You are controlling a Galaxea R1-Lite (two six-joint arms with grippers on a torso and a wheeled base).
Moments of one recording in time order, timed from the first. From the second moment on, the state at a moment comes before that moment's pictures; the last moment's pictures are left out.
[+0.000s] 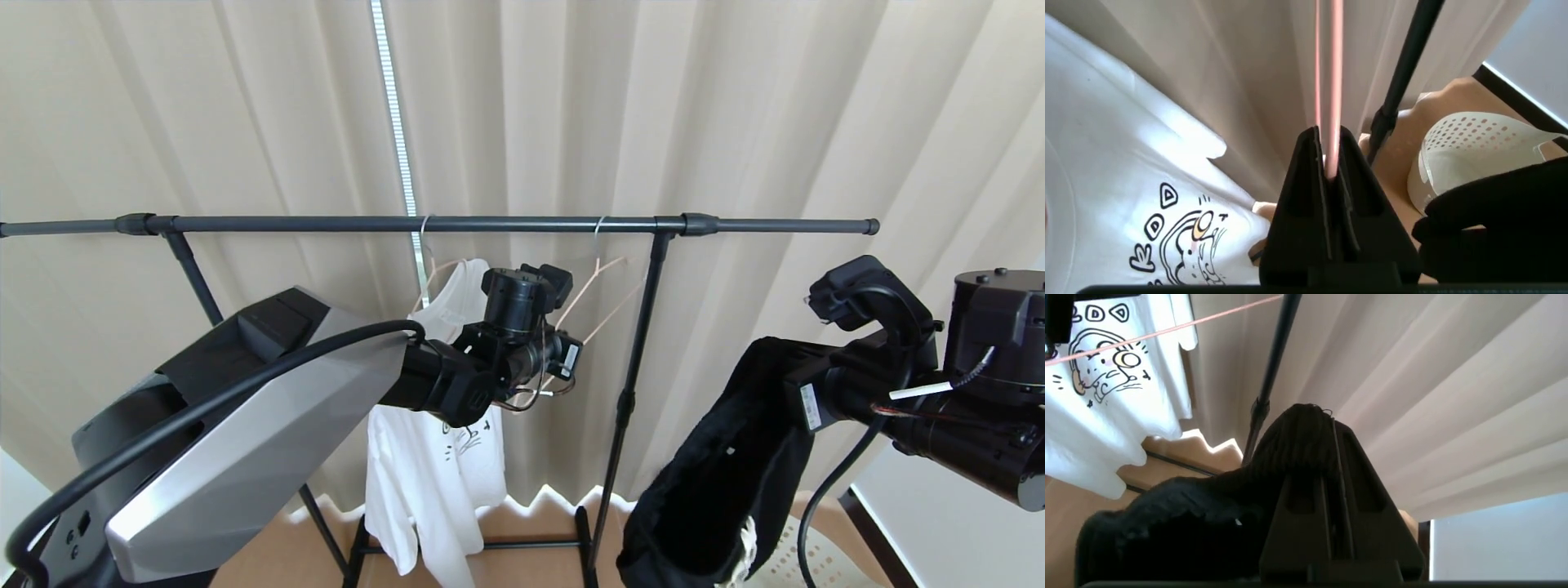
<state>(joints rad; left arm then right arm) -0.63 2.40 -1.61 -0.42 0.11 0.08 0.40 1.50 -0.60 -0.55 -0.25 -0.19</state>
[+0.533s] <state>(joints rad) -0.63 2.33 -1.57 -0.42 0.13 0.06 0.40 1.50 -0.60 -0.55 -0.25 -0.19</state>
